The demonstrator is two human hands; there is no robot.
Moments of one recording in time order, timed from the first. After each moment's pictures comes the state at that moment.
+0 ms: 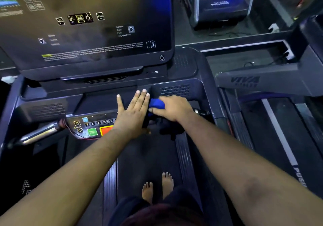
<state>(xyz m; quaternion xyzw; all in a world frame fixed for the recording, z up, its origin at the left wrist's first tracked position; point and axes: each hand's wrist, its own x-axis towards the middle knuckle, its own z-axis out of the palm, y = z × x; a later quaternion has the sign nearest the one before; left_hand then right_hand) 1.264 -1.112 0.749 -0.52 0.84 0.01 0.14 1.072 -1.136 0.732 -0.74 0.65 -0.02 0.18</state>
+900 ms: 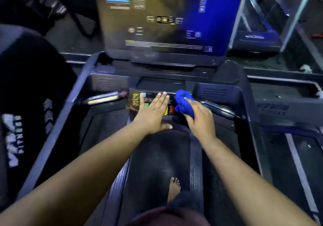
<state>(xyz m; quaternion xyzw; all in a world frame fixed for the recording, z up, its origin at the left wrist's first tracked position) 1.369 -1.017 0.796 -0.58 0.81 0.09 0.08 1.162 -1.021 0.750 -0.75 0.57 -0.30 0.12</state>
